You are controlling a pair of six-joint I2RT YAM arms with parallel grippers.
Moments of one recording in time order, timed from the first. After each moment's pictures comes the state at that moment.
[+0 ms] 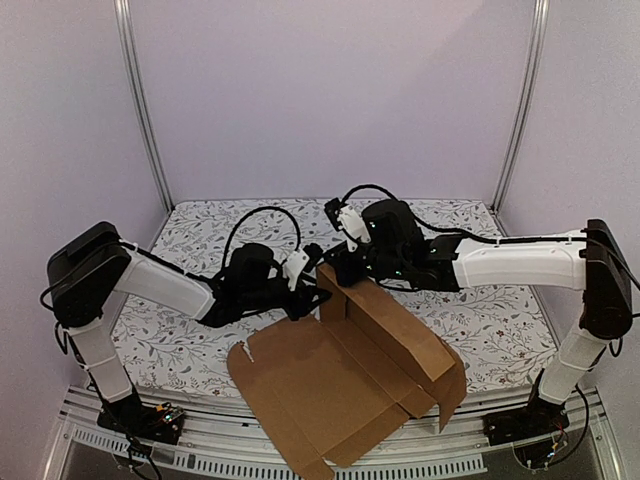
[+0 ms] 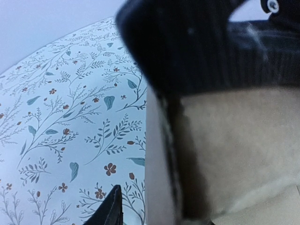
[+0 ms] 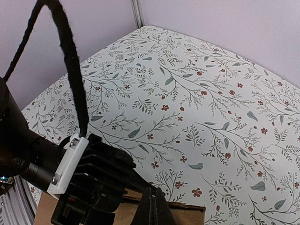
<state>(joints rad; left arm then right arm) -0.83 1.79 0.79 0.58 0.22 0.00 0.96 1.71 1.20 0.02 0.07 0.16</state>
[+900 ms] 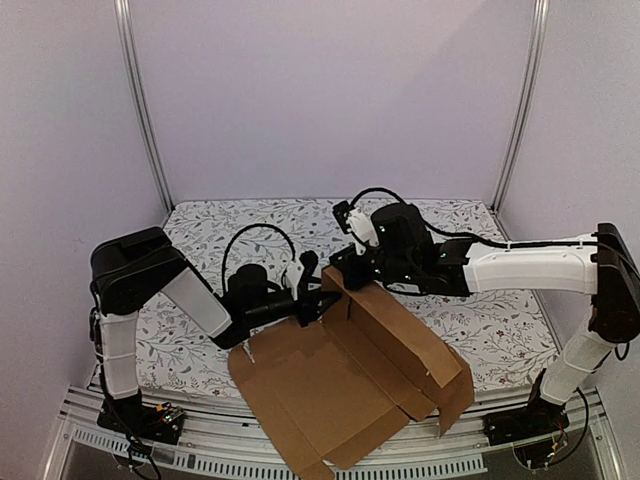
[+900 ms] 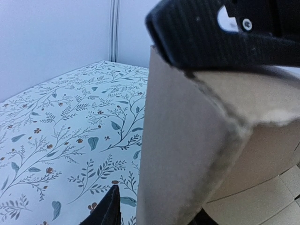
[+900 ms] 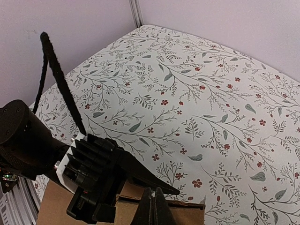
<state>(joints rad) -0.83 2.04 0.73 1.21 0.29 -0.06 0.96 1.65 1.14 0.03 0.07 0.19</state>
